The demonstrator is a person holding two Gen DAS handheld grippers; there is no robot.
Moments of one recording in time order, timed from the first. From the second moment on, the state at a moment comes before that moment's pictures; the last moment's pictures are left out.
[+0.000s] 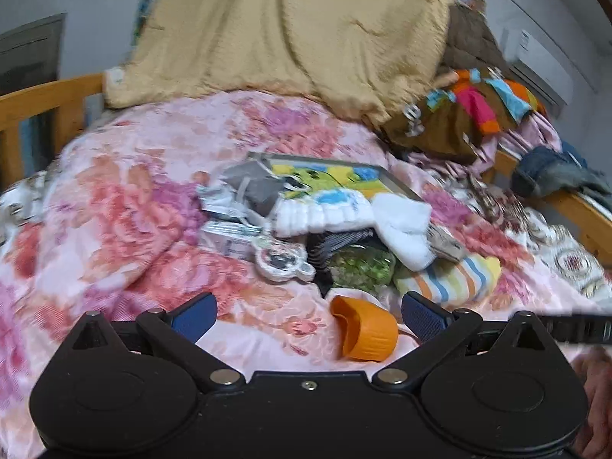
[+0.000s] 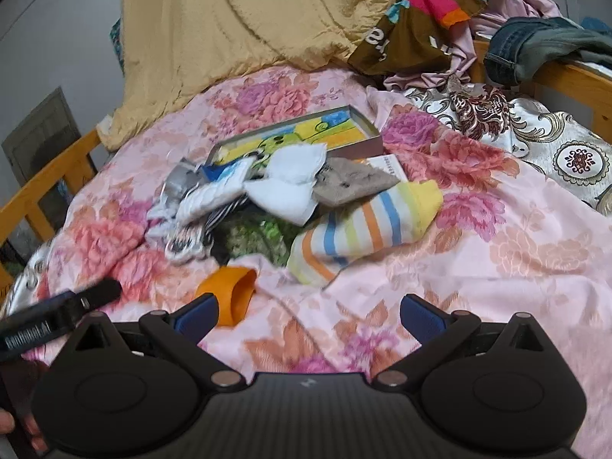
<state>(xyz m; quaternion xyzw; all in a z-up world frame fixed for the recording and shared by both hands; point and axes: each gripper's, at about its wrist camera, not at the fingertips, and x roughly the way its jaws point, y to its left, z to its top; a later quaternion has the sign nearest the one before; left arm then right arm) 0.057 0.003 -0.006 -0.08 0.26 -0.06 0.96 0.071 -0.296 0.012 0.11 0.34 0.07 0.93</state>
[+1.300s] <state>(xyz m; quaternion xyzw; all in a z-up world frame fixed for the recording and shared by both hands) 0.174 -0.022 -0.084 -0.18 0.39 -0.20 0.88 0.226 -0.322 -0.060 0.23 0.42 0.09 0.87</state>
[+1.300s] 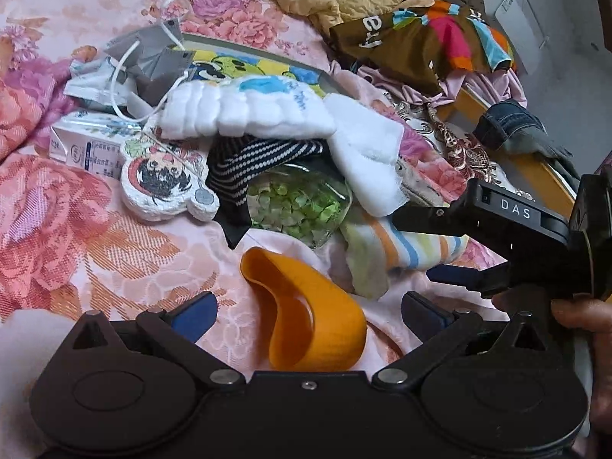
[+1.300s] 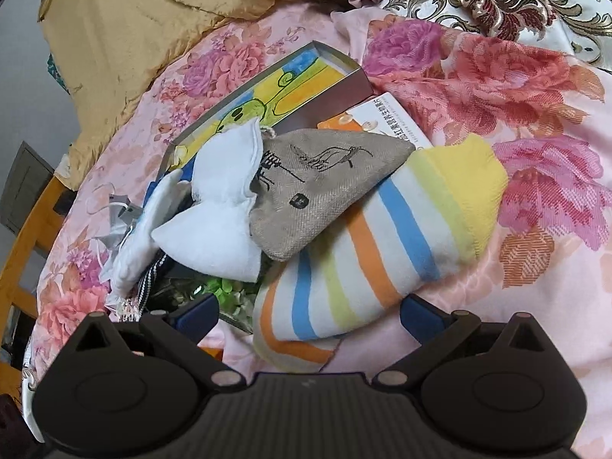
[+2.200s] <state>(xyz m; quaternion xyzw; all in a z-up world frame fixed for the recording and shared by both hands) 0.177 -0.022 -0.102 -0.28 0.40 -0.18 0.85 0.231 -0.330 -0.076 0.27 0.43 0.05 0.86</state>
